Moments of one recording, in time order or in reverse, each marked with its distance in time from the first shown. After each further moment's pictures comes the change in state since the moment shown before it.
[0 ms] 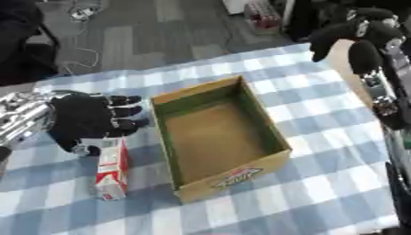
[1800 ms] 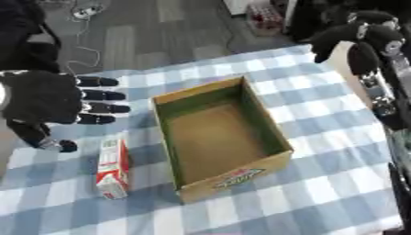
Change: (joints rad) left arm 0.050 0.085 0.174 -0.102 0.262 -0.170 -0.170; right arm 0.011 -0.008 -0.007 0.000 0.013 0.002 -0.011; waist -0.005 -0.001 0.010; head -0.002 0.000
